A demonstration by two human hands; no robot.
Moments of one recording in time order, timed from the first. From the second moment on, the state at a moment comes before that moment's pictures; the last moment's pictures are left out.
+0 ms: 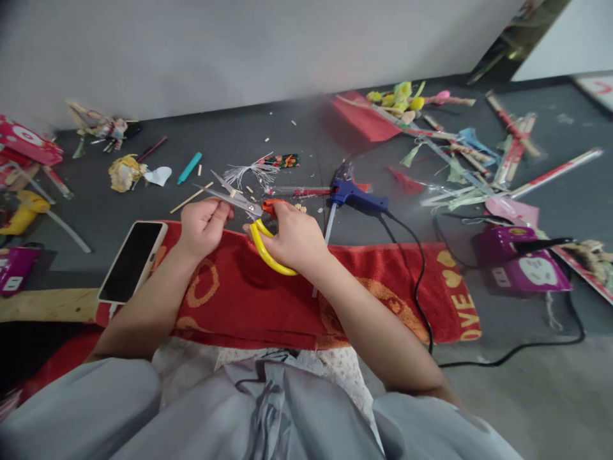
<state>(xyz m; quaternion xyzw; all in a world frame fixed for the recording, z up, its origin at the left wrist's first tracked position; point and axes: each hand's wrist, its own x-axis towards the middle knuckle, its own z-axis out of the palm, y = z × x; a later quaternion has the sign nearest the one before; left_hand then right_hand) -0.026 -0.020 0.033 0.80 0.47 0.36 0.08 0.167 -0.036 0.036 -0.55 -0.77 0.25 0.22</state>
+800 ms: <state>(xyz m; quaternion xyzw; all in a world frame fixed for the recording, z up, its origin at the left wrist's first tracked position) -0.029 -0.016 0.030 0.79 0.49 0.36 0.09 0.166 -0.035 0.039 -0.58 -0.77 0.22 0.13</state>
